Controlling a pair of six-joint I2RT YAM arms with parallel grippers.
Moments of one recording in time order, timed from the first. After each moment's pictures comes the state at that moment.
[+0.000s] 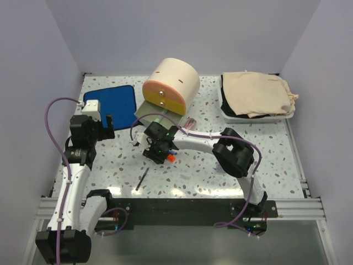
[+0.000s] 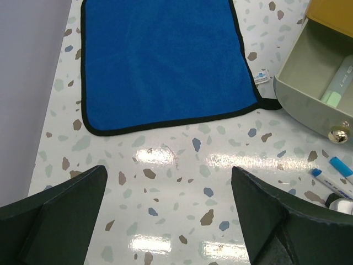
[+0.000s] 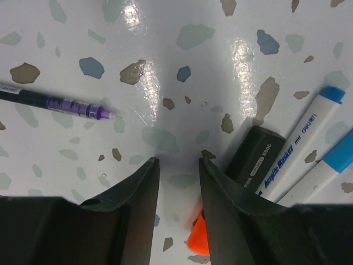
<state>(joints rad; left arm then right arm) 0.07 0.81 0.72 -0.39 -0.04 0.02 1.01 2.10 1.53 -0.54 -0.19 -0.24</state>
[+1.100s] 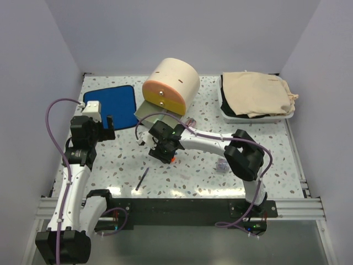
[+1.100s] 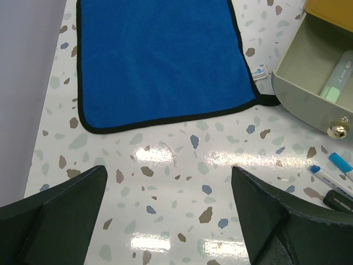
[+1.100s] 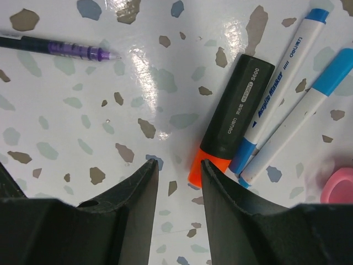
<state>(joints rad) 0.06 0.81 0.71 -0.39 -0.03 0.02 1.01 1.97 1.47 -0.65 -0.12 -0.22</state>
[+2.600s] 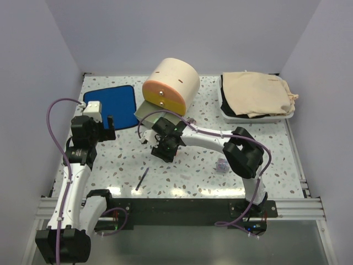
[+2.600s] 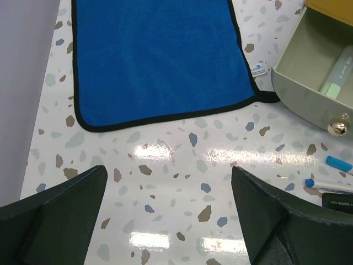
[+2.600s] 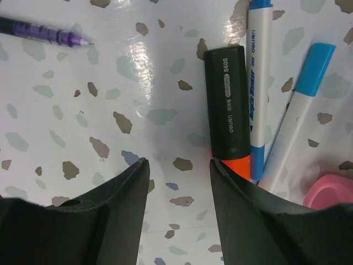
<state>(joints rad) 0.06 0.82 0.70 -0.39 -0.02 0.02 0.96 1.99 1.47 -0.65 -0.16 -0.31</state>
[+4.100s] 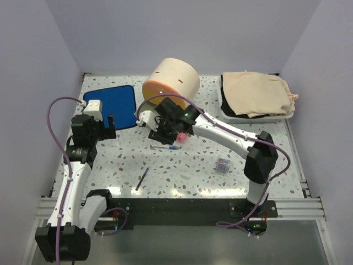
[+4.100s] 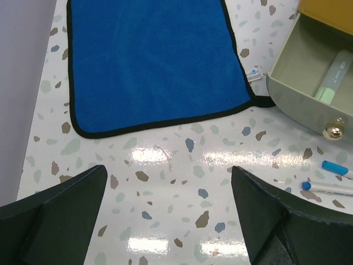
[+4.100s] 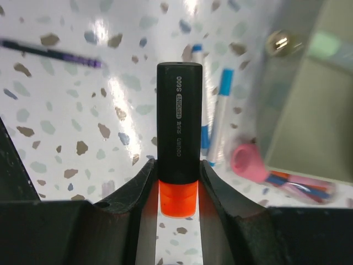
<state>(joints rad) 0.06 0.84 0.70 -0.36 -0.01 0.02 0.93 1.87 1.66 -0.82 -0.15 -0.38</state>
